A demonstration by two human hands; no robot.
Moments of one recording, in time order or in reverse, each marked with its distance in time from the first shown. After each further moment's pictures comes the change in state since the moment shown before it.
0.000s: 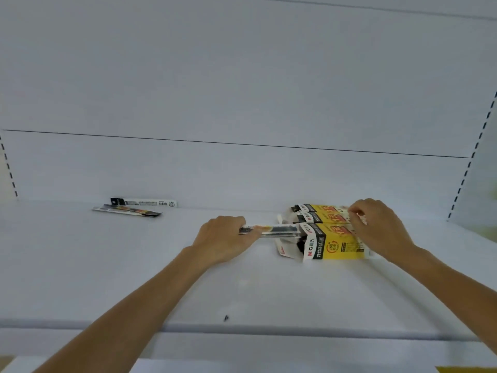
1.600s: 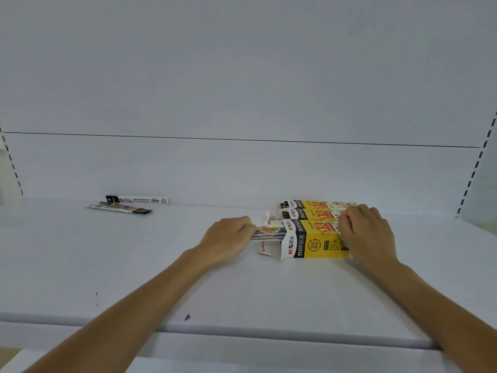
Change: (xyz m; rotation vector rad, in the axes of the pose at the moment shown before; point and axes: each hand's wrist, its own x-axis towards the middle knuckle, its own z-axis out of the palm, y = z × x) left_hand 0.008 0.039 0.024 -0.212 -0.086 -0.063; right_hand -0.006 0.029 0.030 -0.173 0.203 -0.137
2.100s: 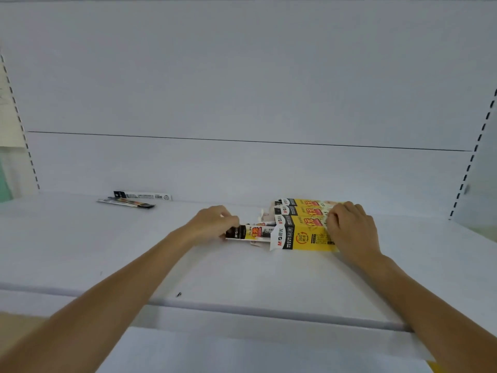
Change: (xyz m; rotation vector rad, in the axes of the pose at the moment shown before) left_hand -0.004 0.000 -0.016 -0.181 -0.020 -0.272; right_hand 0.001 0.000 -0.011 0.092 -0.133 0.094
